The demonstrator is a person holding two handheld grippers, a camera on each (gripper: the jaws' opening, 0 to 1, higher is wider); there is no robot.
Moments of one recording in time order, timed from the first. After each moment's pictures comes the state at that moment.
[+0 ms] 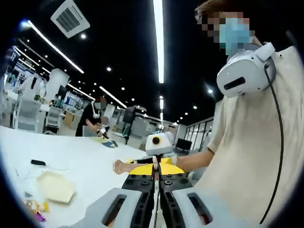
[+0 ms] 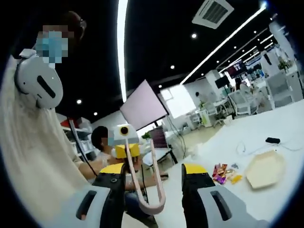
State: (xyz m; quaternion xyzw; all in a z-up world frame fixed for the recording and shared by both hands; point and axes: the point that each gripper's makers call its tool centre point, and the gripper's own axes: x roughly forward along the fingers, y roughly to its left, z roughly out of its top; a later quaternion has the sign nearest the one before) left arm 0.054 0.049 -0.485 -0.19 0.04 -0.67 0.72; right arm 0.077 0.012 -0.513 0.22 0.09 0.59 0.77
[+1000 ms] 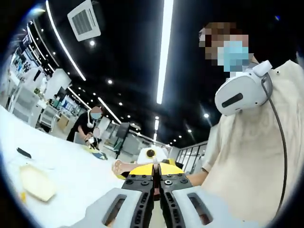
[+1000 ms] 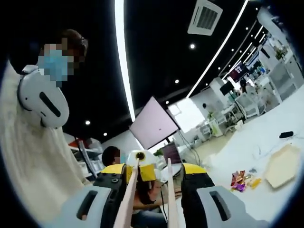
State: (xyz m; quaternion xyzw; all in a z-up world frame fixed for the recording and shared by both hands) left arm 0.048 0.028 -0.479 -0.28 0.01 -0.66 0.70; right arm 0.072 0.036 -0.486 0.29 0.05 0.60 0.74
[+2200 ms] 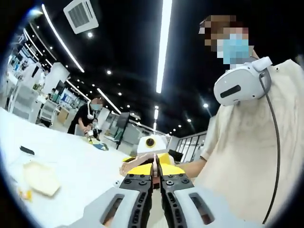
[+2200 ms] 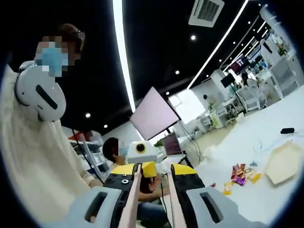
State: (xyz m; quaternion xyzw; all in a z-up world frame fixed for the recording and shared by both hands) left arm 0.043 0.046 -0.493 -0.24 0.04 -0.67 0.70; right arm 0.066 0.045 -0.502 0.25 0.09 0.62 0.74
